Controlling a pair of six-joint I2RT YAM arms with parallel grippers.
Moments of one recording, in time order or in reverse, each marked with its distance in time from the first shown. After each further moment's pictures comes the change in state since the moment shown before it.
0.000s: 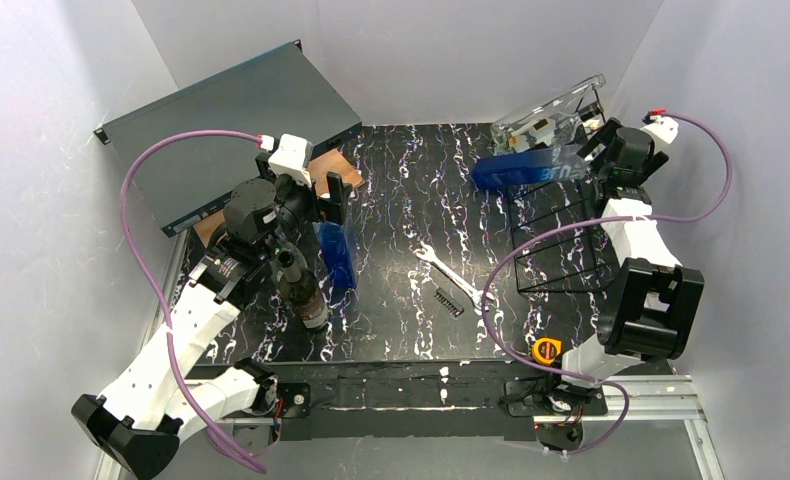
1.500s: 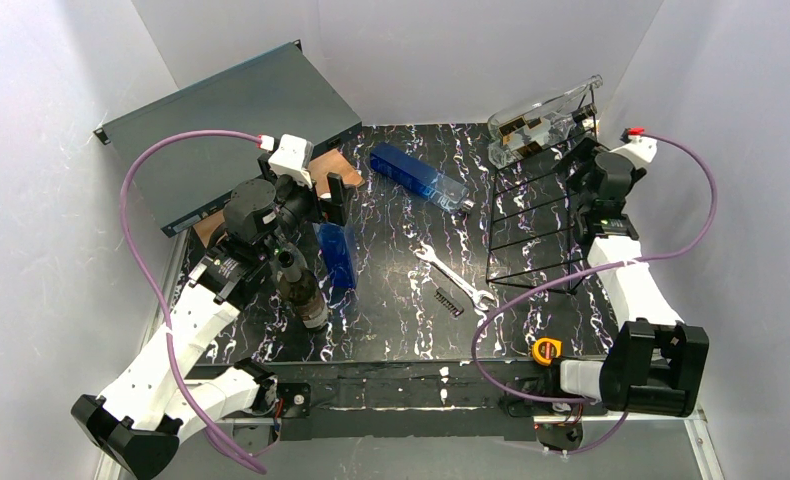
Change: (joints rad) left arm -0.002 -0.002 0.000 0.000 0.032 -0.032; right arm 0.118 -0.304 -0.255 0.074 -0.029 0.011
